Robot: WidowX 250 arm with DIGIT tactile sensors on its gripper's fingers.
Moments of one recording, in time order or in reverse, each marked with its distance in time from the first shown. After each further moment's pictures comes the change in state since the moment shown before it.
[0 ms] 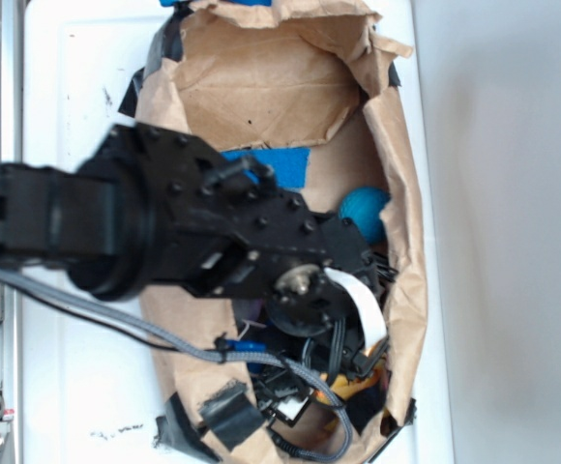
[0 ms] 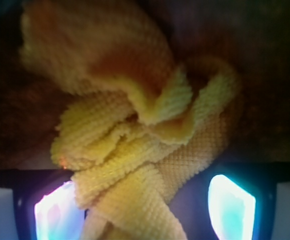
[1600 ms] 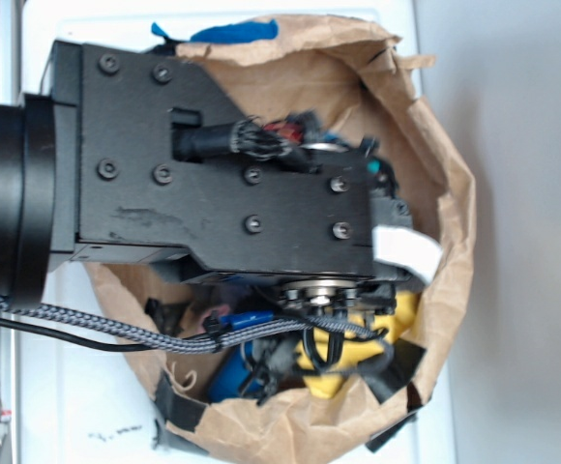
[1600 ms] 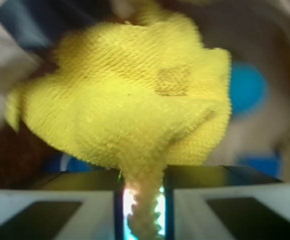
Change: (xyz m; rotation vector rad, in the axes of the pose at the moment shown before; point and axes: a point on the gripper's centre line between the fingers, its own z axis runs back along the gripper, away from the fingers) arm -0.027 0.008 0.098 0.198 0.403 0.508
